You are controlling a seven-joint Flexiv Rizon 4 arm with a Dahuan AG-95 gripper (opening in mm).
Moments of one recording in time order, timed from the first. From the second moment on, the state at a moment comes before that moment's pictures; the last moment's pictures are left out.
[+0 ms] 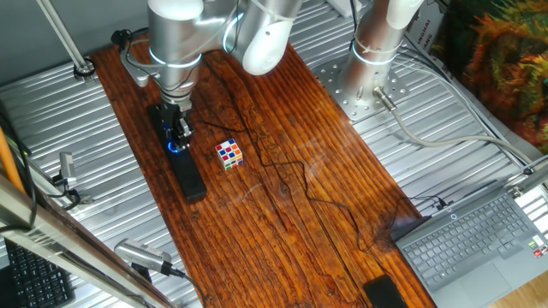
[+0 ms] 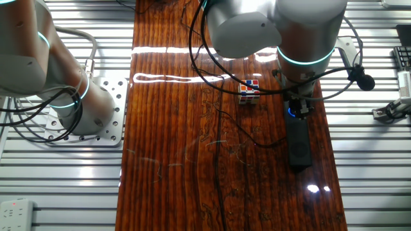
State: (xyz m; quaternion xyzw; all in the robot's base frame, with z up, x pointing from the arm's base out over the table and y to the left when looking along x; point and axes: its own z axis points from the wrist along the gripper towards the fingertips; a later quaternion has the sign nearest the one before) arm 0.604 -0.020 0.079 -0.08 0.99 0.00 0.11
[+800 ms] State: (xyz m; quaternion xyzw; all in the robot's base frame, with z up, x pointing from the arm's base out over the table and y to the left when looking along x) arm 0.604 -0.021 0.078 -0.07 0.99 0.00 0.11
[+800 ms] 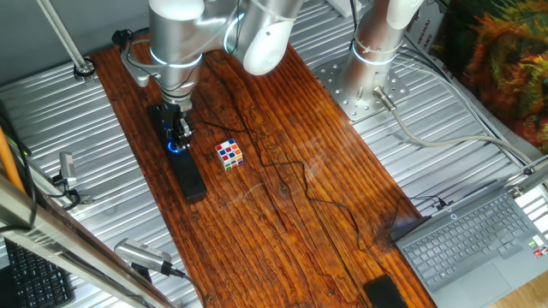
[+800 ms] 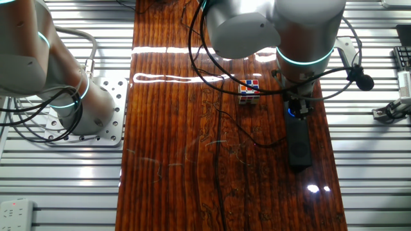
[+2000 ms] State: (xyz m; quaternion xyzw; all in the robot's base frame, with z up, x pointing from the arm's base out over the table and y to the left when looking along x) arm 0.603 -0.021 0.077 -0.09 0.99 0.00 0.11
